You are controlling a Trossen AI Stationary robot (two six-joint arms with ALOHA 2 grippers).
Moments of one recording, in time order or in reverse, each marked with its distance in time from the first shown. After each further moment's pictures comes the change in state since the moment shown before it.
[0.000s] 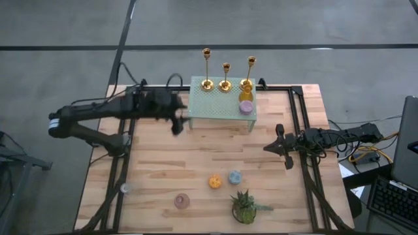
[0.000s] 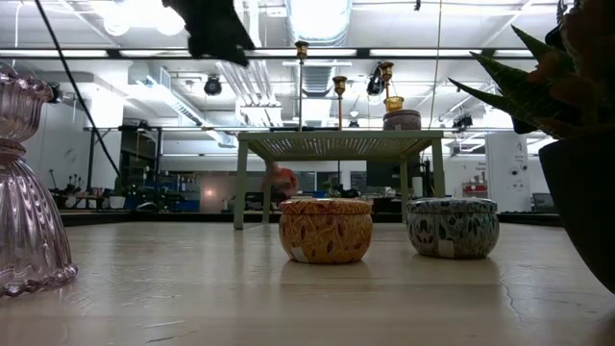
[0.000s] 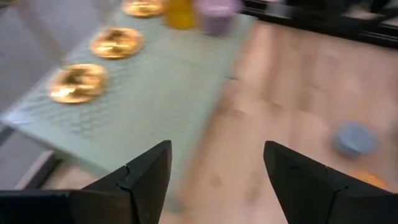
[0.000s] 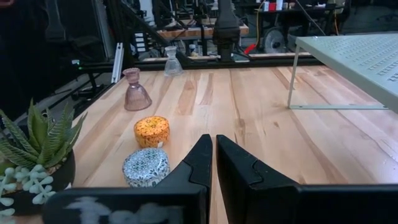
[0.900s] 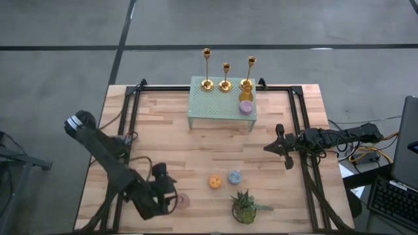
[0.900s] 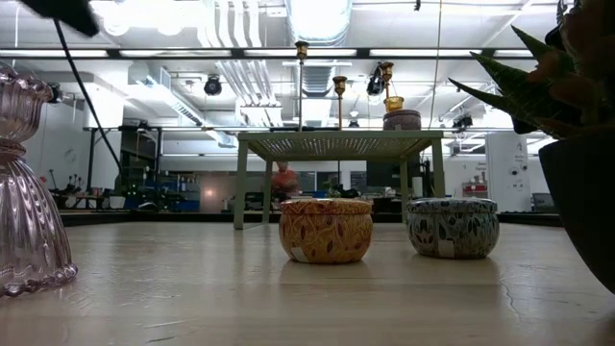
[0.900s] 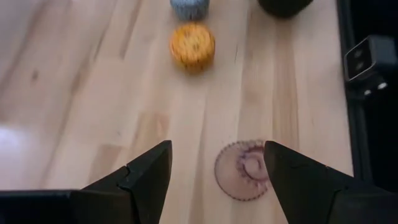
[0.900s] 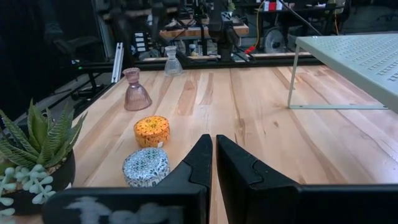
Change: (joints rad) left arm -0.989 0.315 -0.014 -0.129 -0.408 -0.720; right arm 0.000 0.000 0.000 0.000 0.000 0.000
